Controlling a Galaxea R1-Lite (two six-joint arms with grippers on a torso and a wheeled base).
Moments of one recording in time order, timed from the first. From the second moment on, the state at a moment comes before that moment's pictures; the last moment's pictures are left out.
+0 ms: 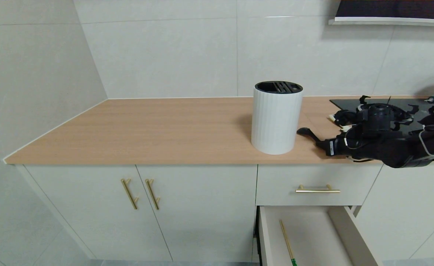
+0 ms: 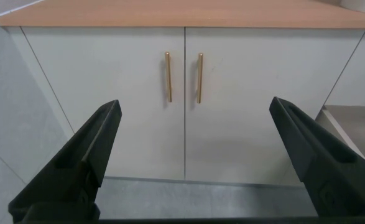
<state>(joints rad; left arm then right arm) 0.00 0.00 0.00 0.00 0.05 -0.01 0.05 2.15 -1.29 -0.45 0.29 -0.08</state>
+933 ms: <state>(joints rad) 0.00 0.00 0.00 0.00 0.05 -0.01 0.06 1.56 -0.78 -0.31 0.31 -0.02</state>
